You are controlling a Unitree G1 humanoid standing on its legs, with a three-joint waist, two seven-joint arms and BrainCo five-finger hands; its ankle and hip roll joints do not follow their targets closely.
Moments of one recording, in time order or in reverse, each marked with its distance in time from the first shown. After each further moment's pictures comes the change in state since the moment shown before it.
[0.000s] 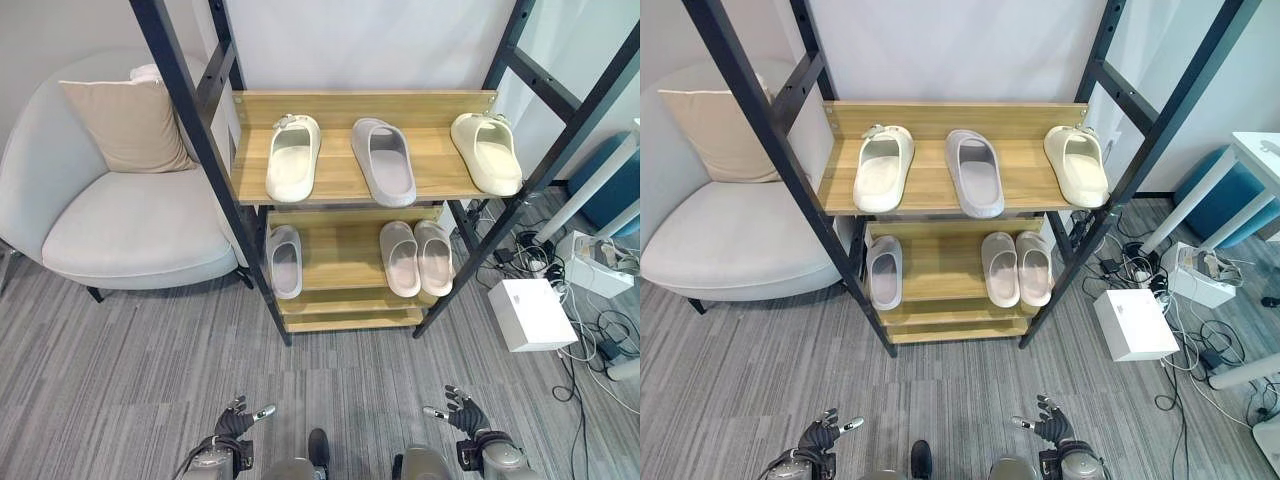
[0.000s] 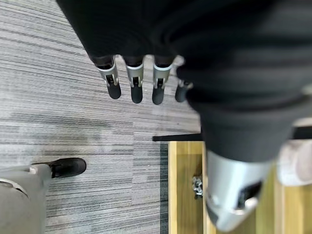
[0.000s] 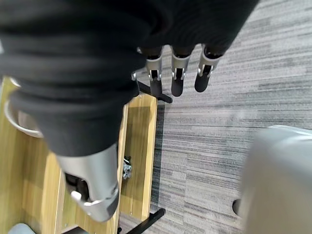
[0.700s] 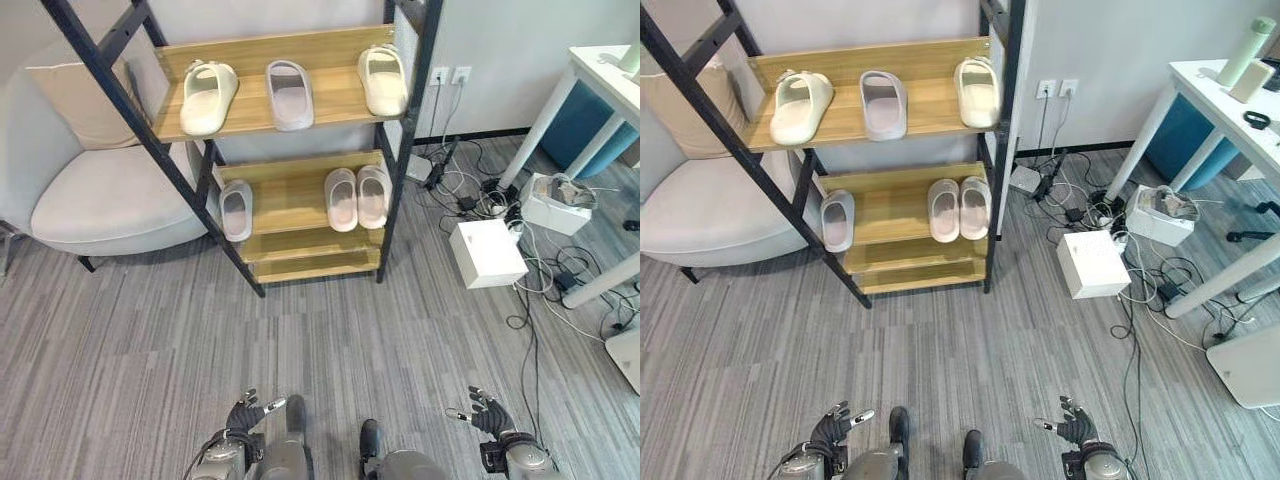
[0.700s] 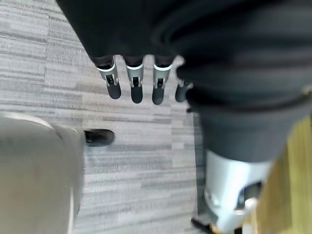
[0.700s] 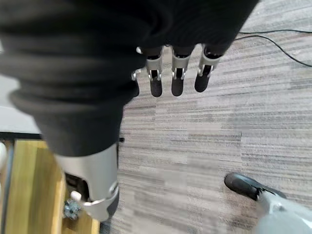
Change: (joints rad) left arm -0.037 -0.049 0.029 0.005 0.015 -0.008 0.003; right arm 0.022 -0.089 -0.025 0.005 0.003 -0.006 -0.007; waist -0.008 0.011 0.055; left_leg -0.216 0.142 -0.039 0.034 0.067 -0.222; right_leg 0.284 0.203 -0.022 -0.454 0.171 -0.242
